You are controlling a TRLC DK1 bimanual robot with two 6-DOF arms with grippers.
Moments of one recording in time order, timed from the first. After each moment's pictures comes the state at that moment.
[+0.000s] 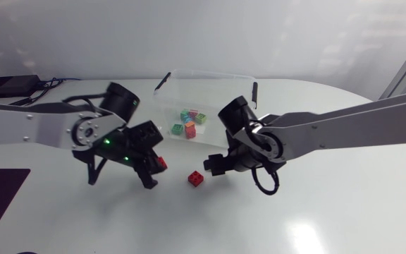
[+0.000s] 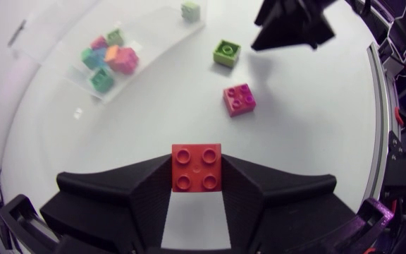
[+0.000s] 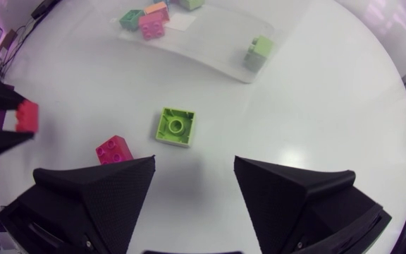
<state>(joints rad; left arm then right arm) -0.42 1.62 0.92 -0.38 0.22 0.58 0.64 1.79 0.98 -0.28 0.14 0.40</state>
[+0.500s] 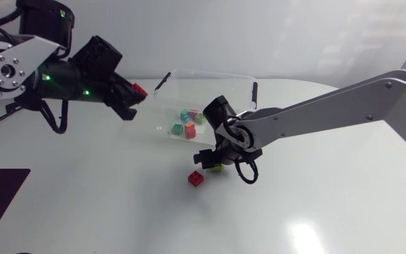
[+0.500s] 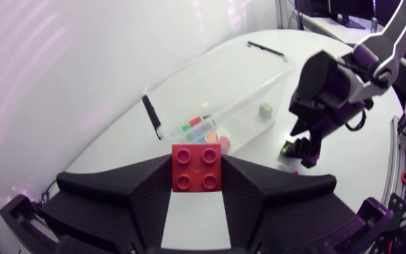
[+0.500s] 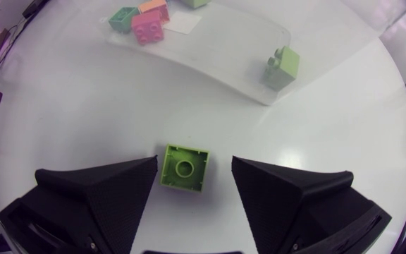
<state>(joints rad) -0.28 1.42 1.13 -0.34 0.22 0.51 0.63 1.98 1.15 -0.29 0.15 0.40</state>
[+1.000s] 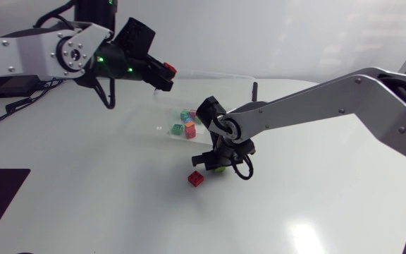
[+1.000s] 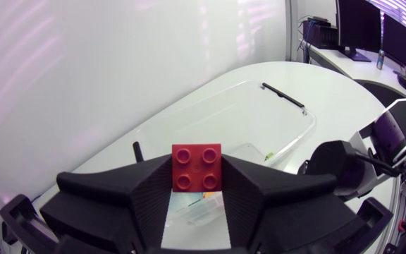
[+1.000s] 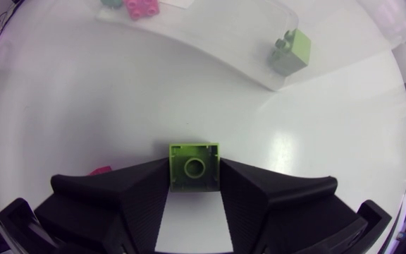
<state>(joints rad) -0.35 1.71 1.36 -0.16 0.22 0.34 0.64 2.07 1.28 -0.48 0.14 0.40</state>
